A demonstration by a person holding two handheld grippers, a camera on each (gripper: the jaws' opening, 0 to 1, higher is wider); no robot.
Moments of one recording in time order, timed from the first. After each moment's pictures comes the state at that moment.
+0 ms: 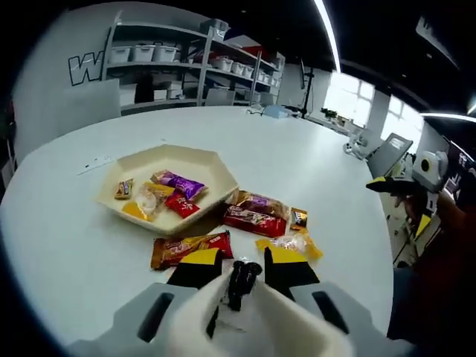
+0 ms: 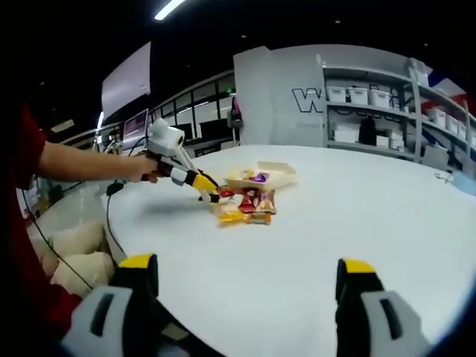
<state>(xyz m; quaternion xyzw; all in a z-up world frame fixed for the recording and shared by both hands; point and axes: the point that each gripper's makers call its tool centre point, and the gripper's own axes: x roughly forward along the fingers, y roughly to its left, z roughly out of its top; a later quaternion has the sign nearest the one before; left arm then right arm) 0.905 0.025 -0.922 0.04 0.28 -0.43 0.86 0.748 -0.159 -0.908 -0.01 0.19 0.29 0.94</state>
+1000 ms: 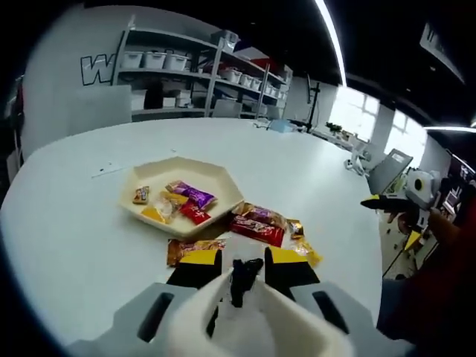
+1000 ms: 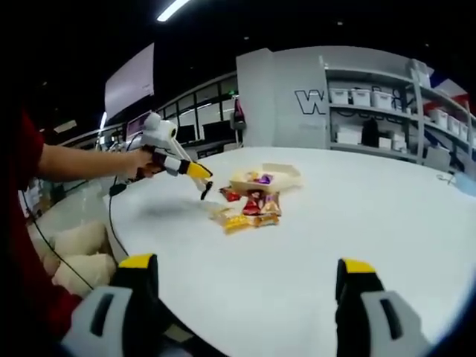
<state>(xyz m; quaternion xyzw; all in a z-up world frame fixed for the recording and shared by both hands) 0.903 0.045 -0.907 0.02 0.26 -0.42 0.87 0.745 -0.153 -0.908 -0.01 0.19 0.29 0.94</state>
